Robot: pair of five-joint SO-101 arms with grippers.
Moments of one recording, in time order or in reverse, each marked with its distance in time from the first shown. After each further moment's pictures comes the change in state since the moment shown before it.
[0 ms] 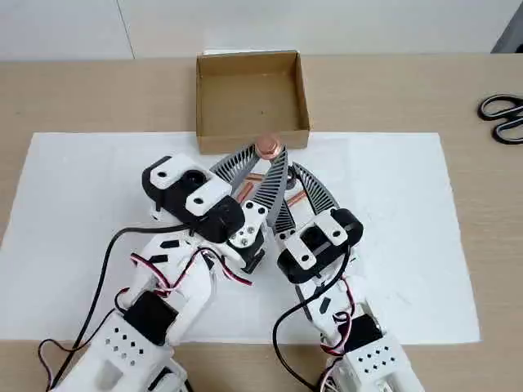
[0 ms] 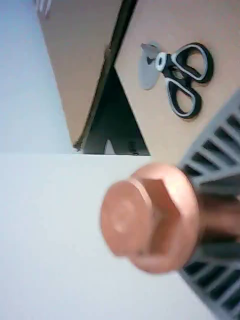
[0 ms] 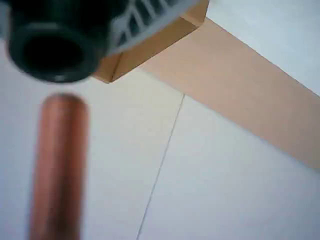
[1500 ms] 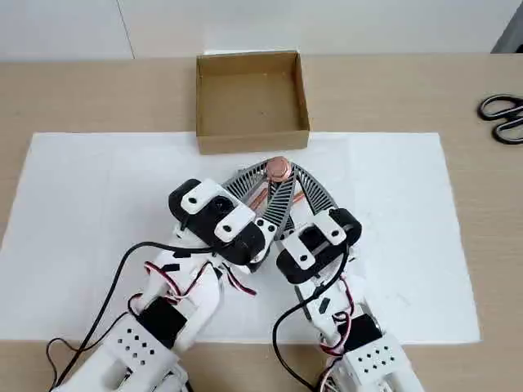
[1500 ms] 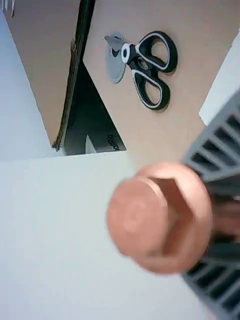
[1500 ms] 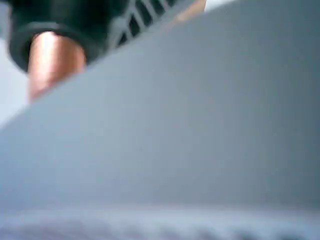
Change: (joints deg) left arm 2.1 -0.1 9.2 -8.3 -6.3; right arm -0.4 0.0 0.1 0.0 0.1
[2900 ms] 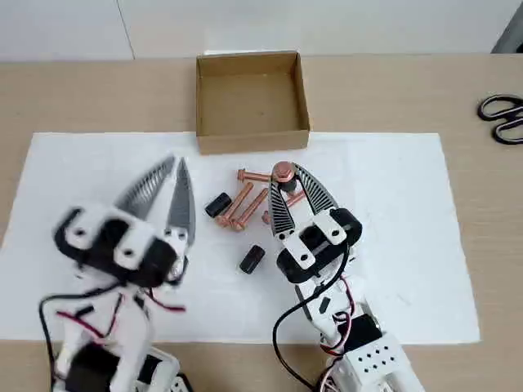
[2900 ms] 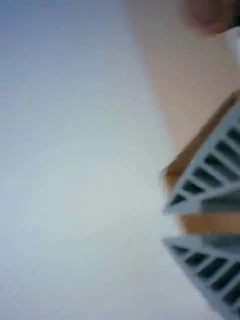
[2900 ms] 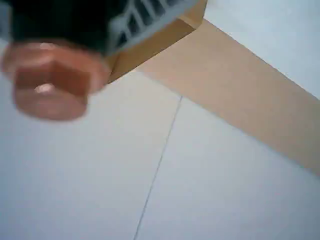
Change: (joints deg) left arm -19.2 -34.8 -6.2 45.1 -2.9; right arm 0.7 0.0 0.0 0.0 0.0
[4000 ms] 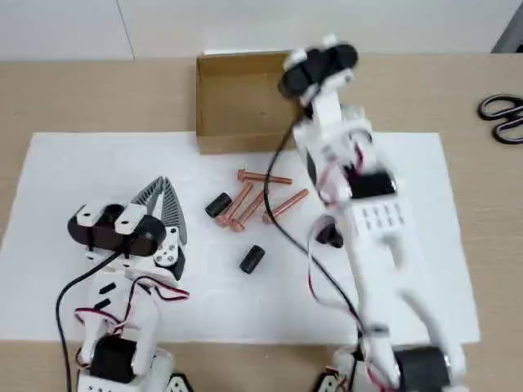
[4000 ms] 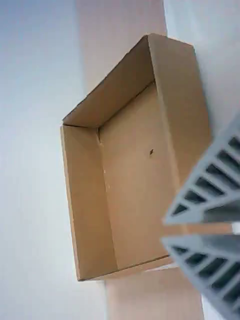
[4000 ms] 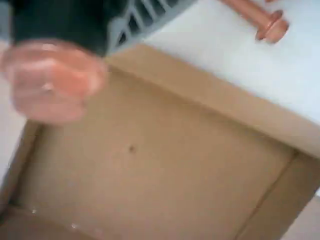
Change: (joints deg) left arm -9.2 -5.8 19.3 -7.7 9.4; right arm 12.0 61.0 -76.1 54.5 0.0
